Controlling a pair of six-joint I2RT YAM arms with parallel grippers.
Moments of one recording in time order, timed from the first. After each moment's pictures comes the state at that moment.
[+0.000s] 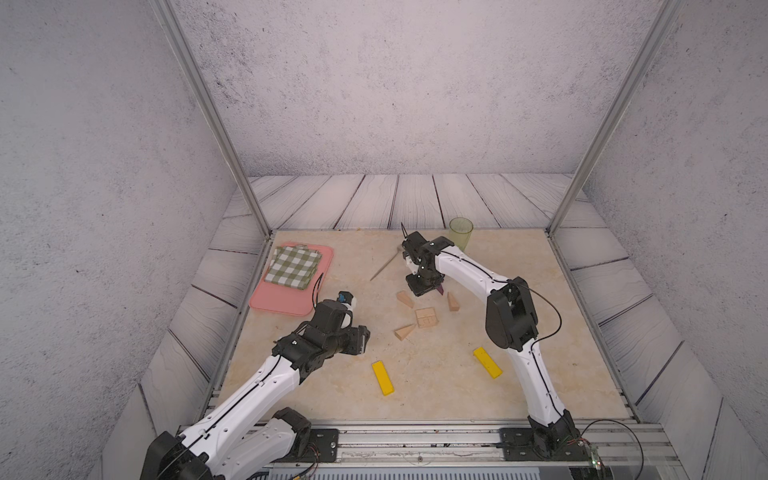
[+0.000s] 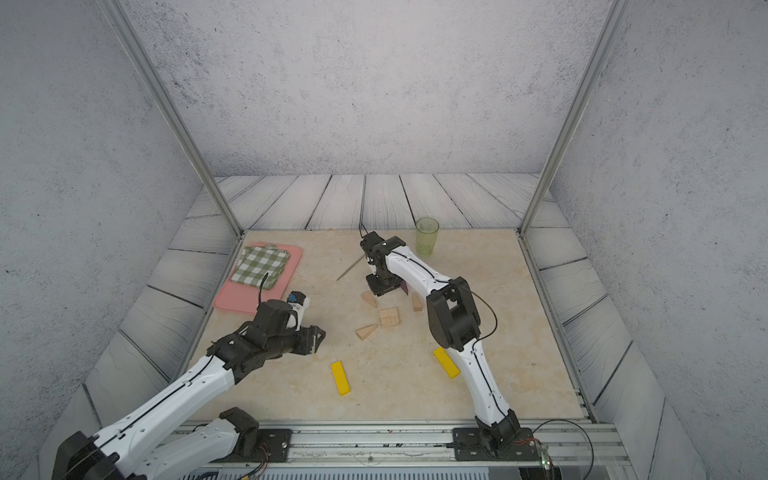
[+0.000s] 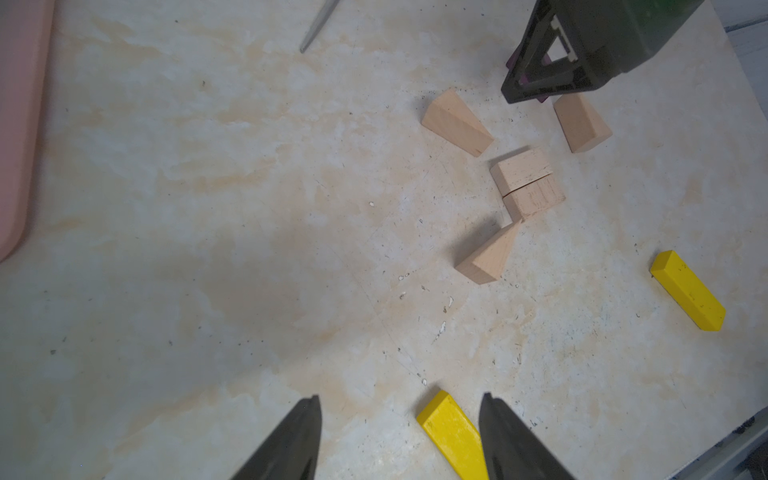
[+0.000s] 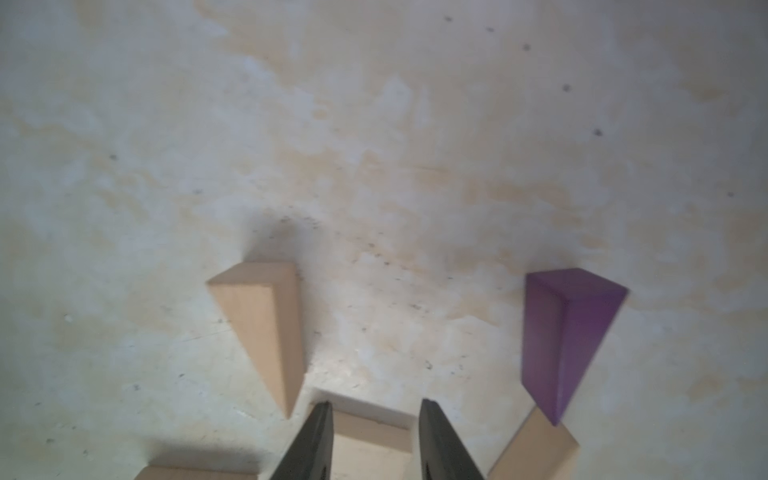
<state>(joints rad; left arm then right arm) -0.53 0.95 0.64 -0.51 0.07 -0.35 0.60 2.34 2.13 -1.15 0.04 0.12</state>
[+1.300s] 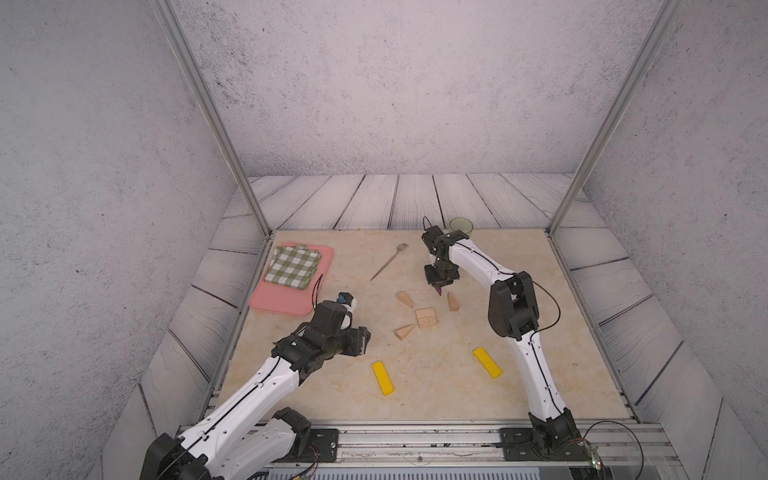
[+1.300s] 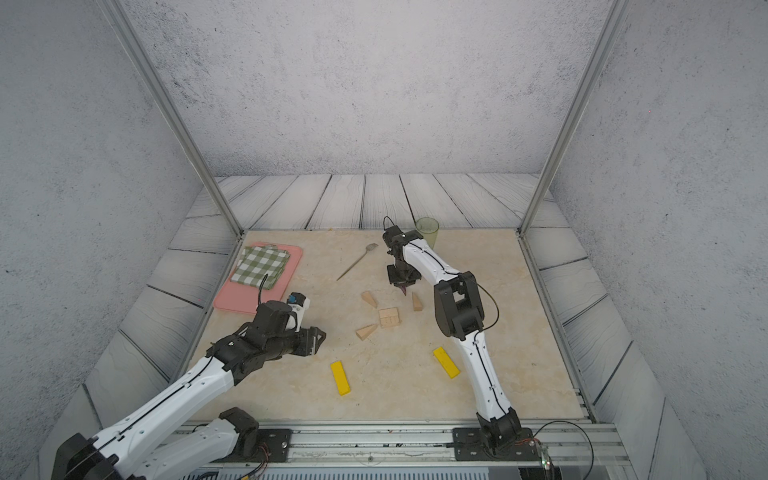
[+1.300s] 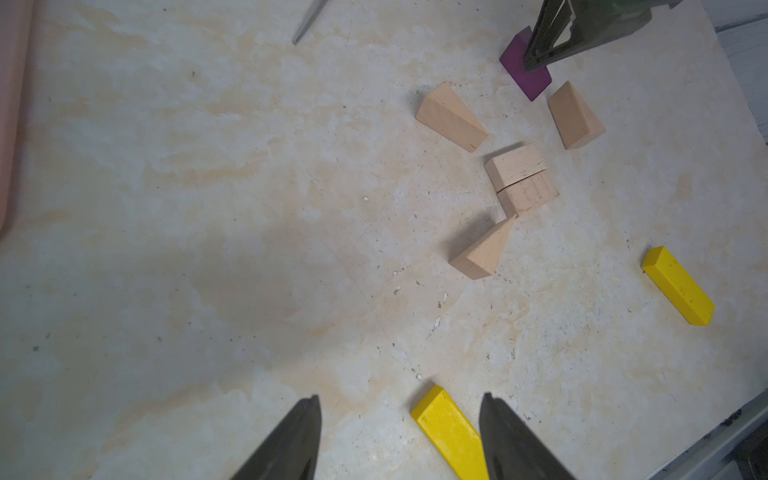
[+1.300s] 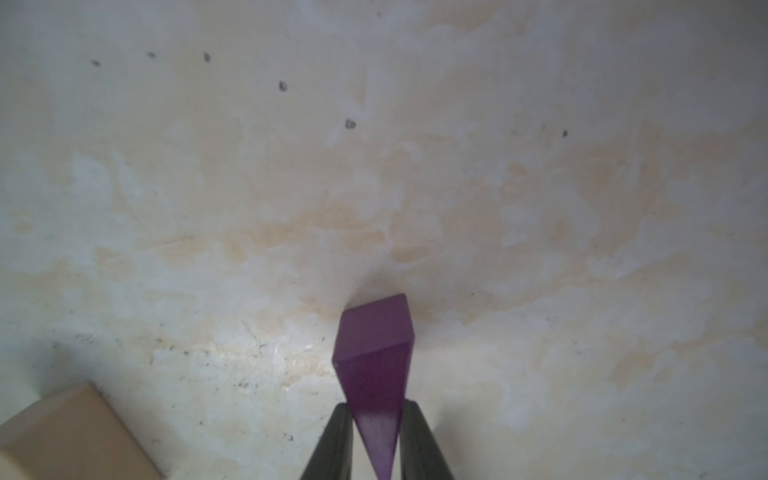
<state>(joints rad) -0.53 0.94 0.63 -0.51 0.08 -0.36 0.48 2.45 2.22 -1.19 0.05 0.28</state>
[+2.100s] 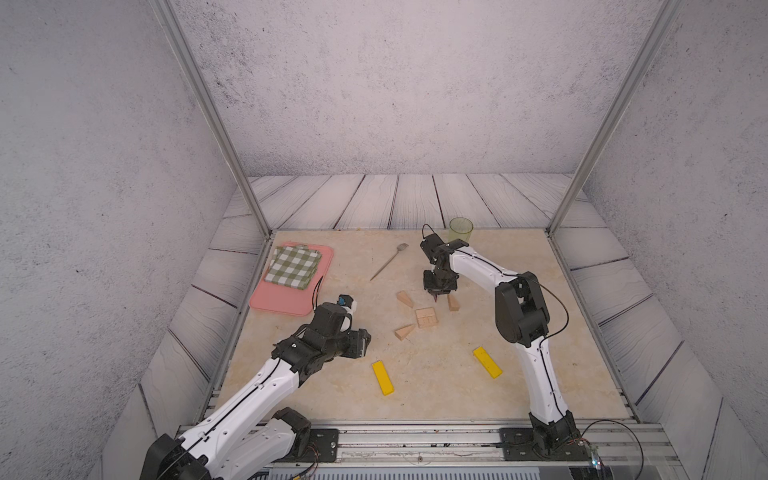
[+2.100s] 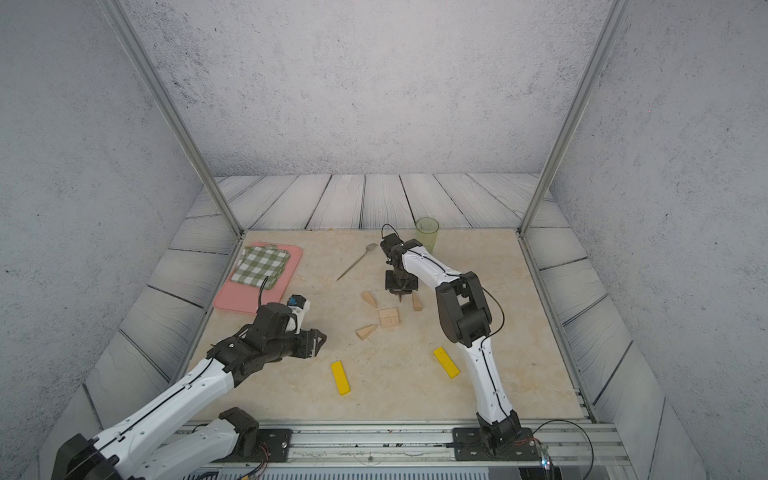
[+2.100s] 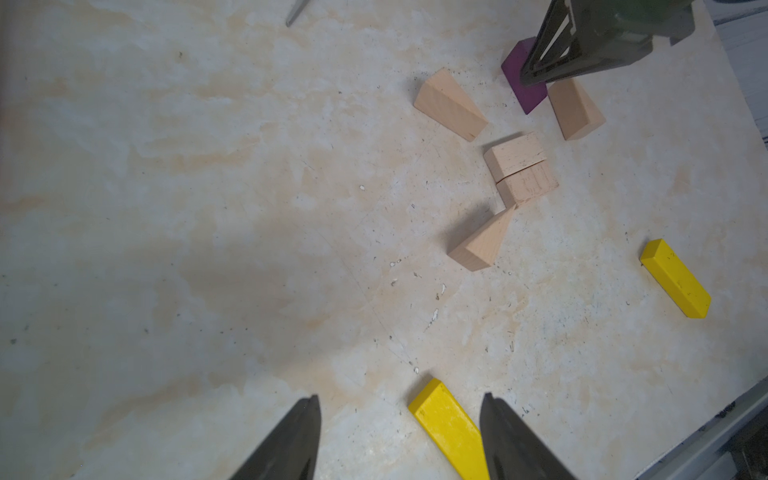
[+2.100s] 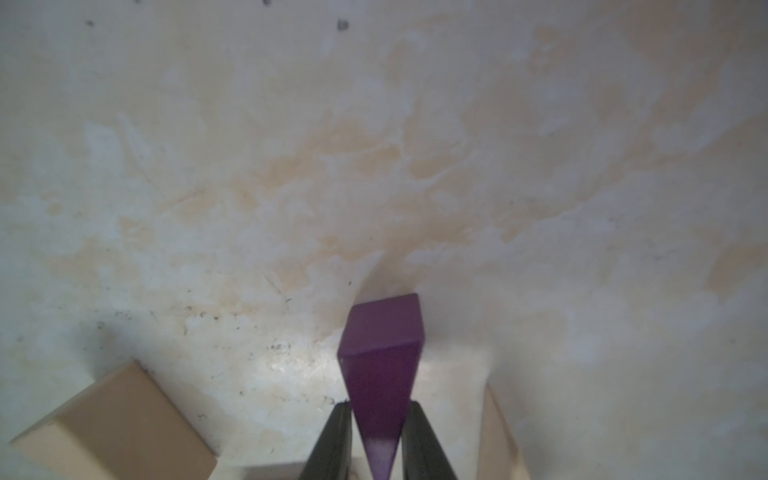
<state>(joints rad) -0.53 0.94 0.61 -0.50 0.10 -0.36 0.53 2.31 1.96 -1.04 0.00 0.50</state>
